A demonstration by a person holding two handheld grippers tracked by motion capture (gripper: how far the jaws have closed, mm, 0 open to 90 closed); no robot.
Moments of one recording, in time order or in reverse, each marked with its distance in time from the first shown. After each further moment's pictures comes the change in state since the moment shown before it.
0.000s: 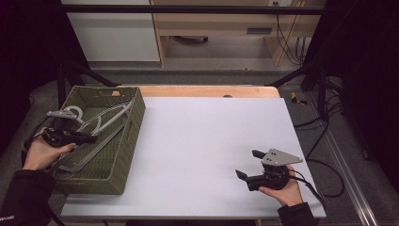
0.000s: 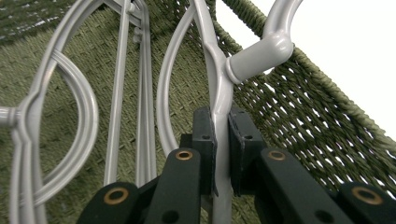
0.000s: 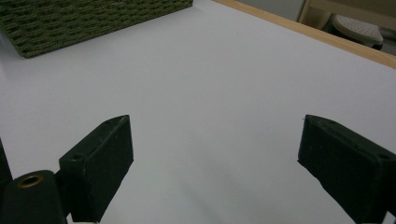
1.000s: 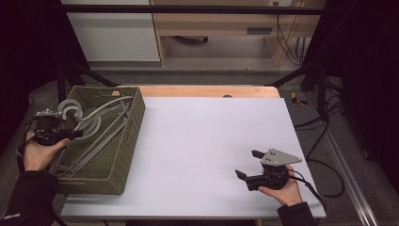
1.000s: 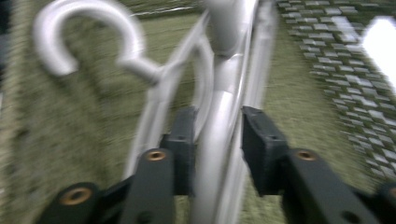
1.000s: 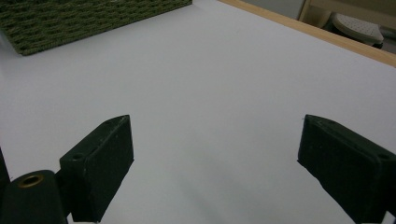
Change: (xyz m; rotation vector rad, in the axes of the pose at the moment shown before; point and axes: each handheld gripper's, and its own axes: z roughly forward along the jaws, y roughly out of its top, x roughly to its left) left arm 0.043 -0.027 -0.002 -0.086 0.337 -0.256; right arm 0.000 -0.001 0.002 0.006 0.000 -0.001
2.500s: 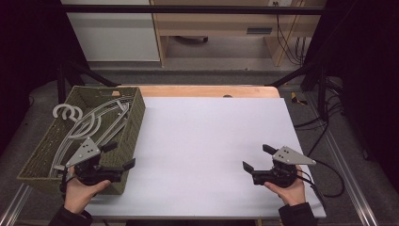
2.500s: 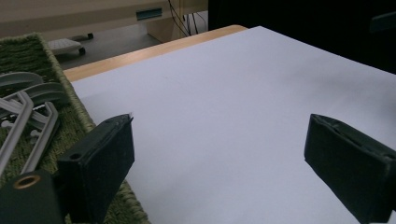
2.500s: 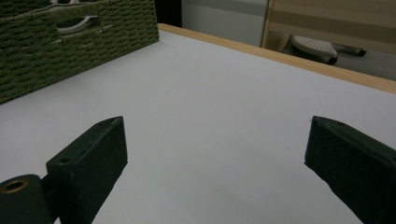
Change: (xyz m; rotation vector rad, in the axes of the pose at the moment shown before) left arm -0.175 -0.051 -0.036 -0.406 -0.382 0.274; right arm -0.011 -0.001 -0.015 -0.133 -0.114 0.093
